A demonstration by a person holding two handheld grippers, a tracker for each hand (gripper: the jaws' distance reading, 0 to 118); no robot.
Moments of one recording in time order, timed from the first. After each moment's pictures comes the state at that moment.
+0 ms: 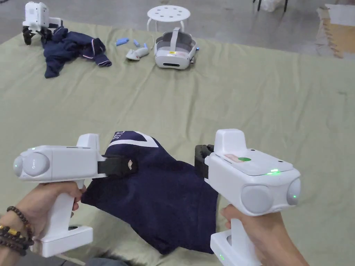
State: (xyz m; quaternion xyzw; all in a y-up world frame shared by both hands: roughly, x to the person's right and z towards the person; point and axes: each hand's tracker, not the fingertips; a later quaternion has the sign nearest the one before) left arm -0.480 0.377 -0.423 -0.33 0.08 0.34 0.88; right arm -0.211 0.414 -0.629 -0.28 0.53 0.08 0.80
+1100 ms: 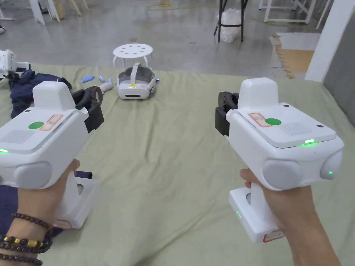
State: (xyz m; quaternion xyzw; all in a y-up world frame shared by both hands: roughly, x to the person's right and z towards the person) left arm -0.276 0.532 -0.505 0.00 0.24 0.03 0.97; right arm -0.026 0.551 -0.694 -0.06 0.42 0.03 0.90
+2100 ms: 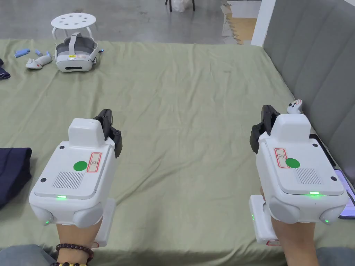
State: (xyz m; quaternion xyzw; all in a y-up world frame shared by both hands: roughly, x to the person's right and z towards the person) left arm -0.124 0.429 -0.541 -0.04 0.24 -0.01 0.97; right arm 0.136 0.449 -0.696 -0.02 0.23 0.05 0.97
